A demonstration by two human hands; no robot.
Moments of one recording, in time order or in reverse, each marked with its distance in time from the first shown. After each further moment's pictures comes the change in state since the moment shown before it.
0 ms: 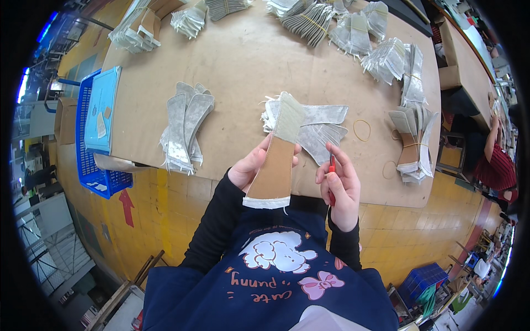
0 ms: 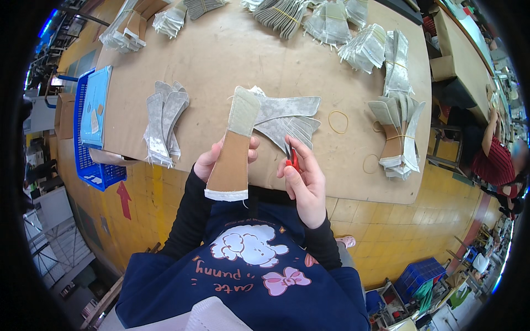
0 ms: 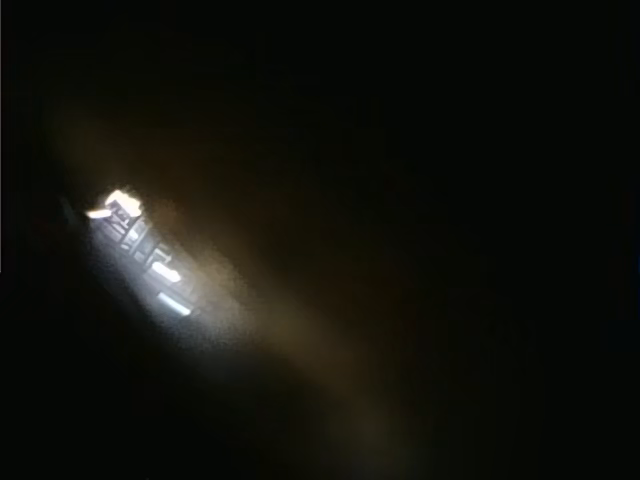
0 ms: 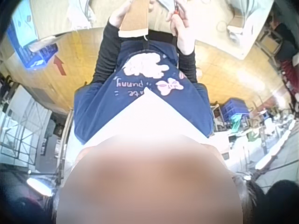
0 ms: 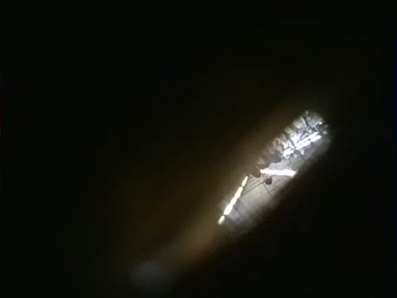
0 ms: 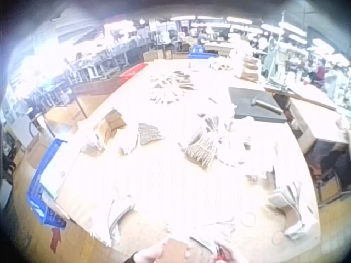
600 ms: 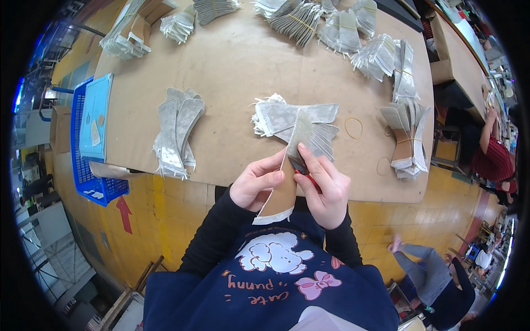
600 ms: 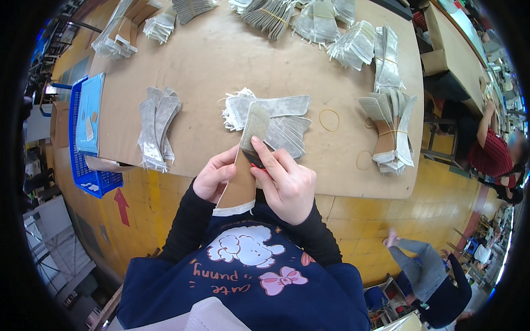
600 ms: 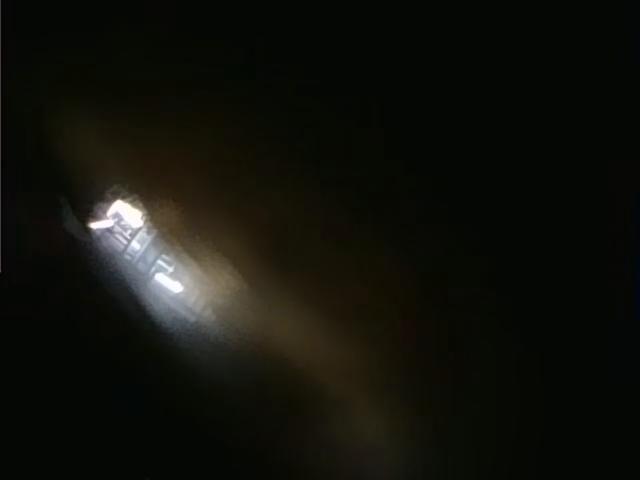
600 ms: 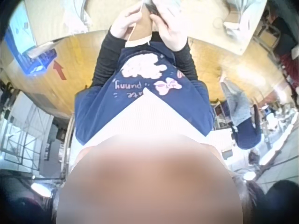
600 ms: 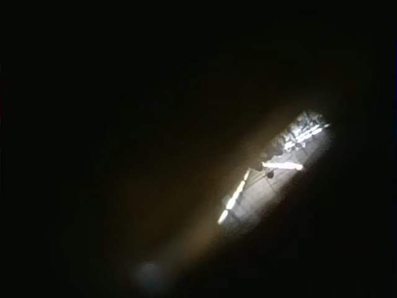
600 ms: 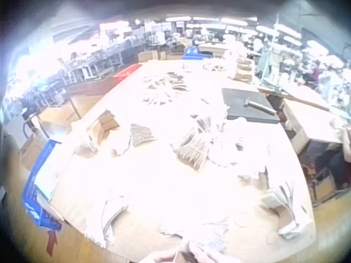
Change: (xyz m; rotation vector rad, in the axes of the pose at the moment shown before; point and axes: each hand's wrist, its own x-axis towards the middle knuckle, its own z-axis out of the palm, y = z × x) left_hand -0.006 -0.012 0.035 0.195 0.178 -0.075; right_hand 0.015 -0.010 0.020 -0.938 0.054 -0.554
